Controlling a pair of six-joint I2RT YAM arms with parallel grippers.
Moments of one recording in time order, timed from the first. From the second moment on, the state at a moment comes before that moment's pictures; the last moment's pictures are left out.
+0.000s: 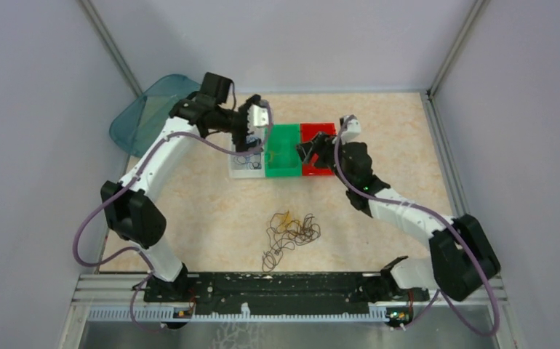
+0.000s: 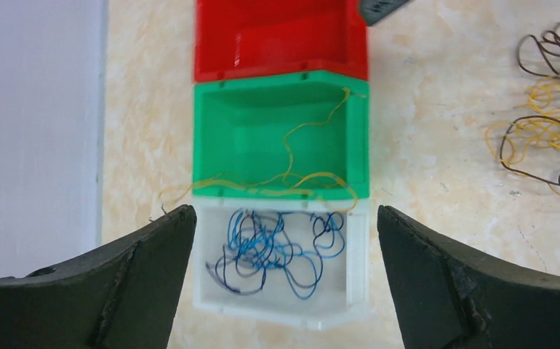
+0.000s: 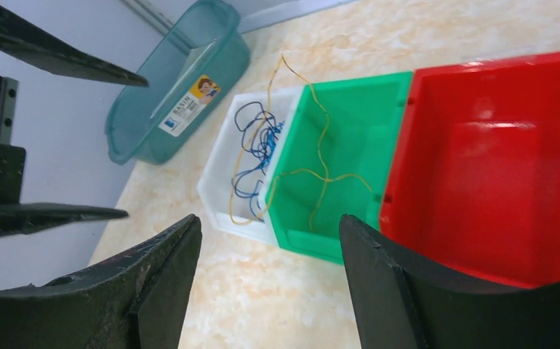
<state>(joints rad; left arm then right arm) -0.45 1.73 1.71 -0.83 0.63 1.09 0.55 1.22 0.66 0.45 0.04 0.61</state>
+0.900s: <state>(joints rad) 0.01 1.47 1.39 -0.43 0.73 0.49 0.67 2.06 1.55 0.05 0.03 0.24</state>
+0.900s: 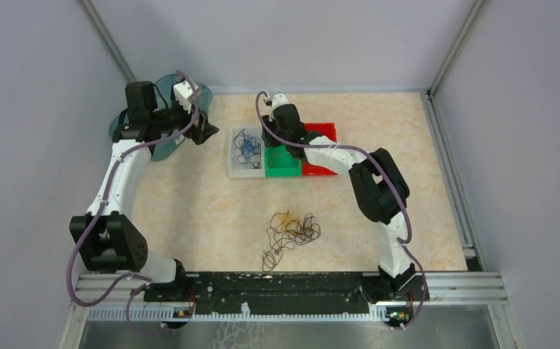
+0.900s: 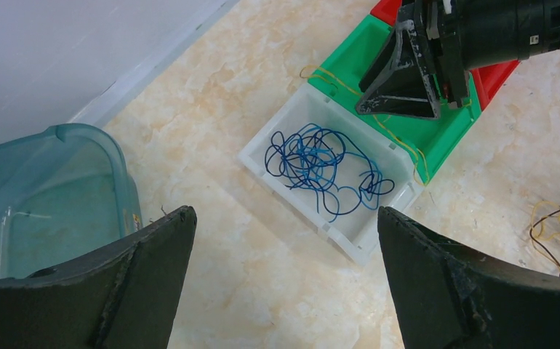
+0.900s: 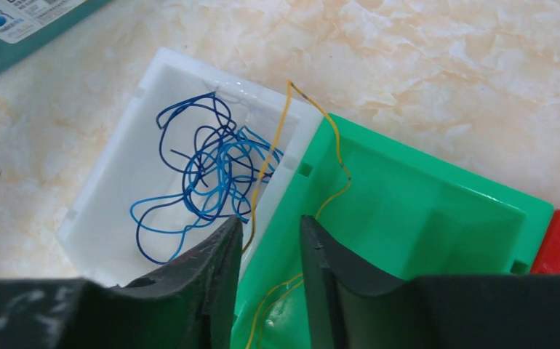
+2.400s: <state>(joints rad) 0.04 1.40 1.30 -0.29 0.74 0.46 0.65 2.19 1.57 -0.08 0.15 0.12</state>
